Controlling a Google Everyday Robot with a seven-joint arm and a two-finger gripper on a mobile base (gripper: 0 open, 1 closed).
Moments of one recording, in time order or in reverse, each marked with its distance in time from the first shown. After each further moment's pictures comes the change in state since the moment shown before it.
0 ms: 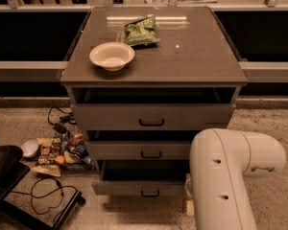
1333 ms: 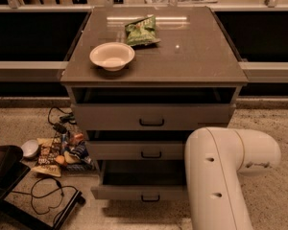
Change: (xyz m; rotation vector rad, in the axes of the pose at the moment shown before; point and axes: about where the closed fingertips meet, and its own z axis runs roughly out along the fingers) arm 0.034 0.040 -0.001 -0.108 0.126 0.011
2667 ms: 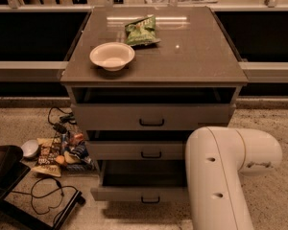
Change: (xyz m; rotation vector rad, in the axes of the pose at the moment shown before) arm 0.000 0.000 -0.004 0.000 0.000 0.000
